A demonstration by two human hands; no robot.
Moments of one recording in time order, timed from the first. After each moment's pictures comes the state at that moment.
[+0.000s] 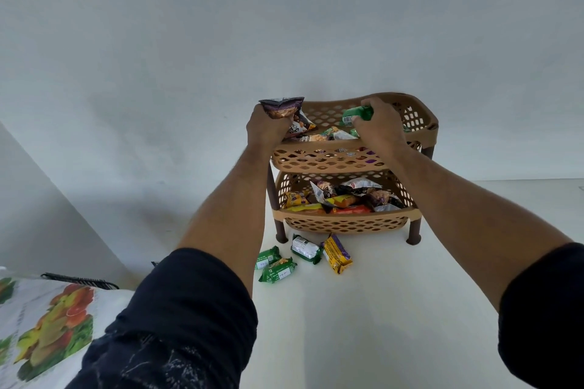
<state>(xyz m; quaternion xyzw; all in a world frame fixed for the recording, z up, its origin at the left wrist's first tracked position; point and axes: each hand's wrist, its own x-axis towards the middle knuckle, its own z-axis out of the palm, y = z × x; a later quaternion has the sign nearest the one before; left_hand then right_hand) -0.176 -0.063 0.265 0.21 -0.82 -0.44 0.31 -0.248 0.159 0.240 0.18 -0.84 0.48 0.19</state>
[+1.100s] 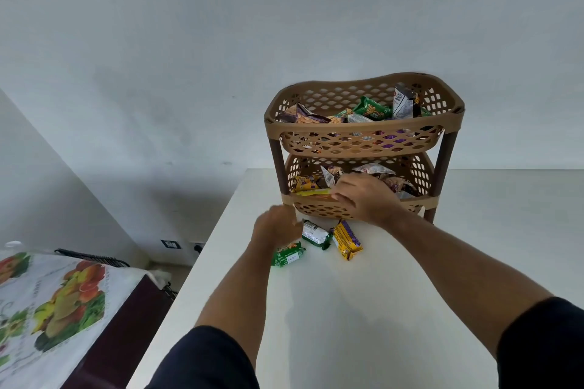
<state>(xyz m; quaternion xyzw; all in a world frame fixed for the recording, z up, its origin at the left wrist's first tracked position) -0.084 -0.069 0.068 0.15 -0.98 -0.12 0.04 -0.198 0.147 0.098 0.56 -0.77 0.19 0.25</state>
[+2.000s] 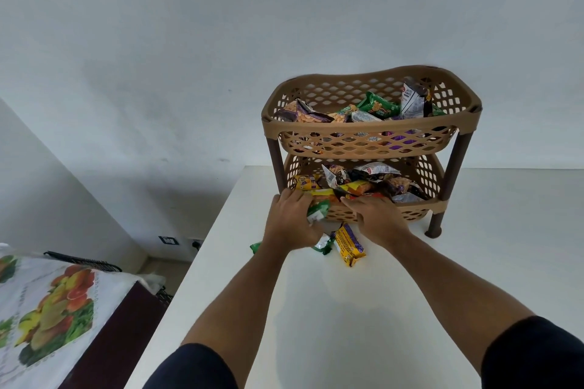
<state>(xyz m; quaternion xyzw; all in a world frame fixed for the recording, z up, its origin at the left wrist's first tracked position) -0.107 -0.058 0.055 -0.01 -0.97 -0.06 0.25 -0.216 0.151 0.035 0.38 -0.91 0.15 0.09</state>
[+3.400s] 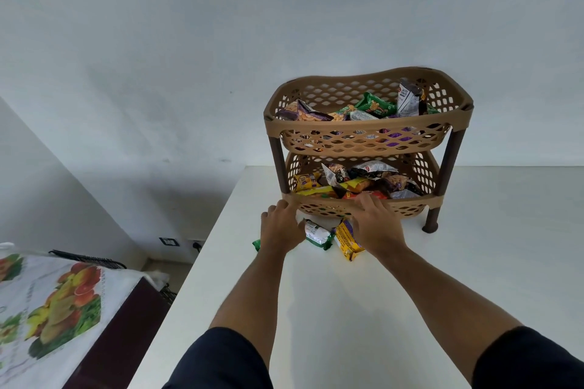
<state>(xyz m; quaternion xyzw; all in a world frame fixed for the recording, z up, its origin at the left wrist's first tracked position) -0.093 -0.065 0.042 0.16 -0.98 -0.09 0.09 -0.170 0.149 0.035 0.33 -0.92 0.11 0.19</state>
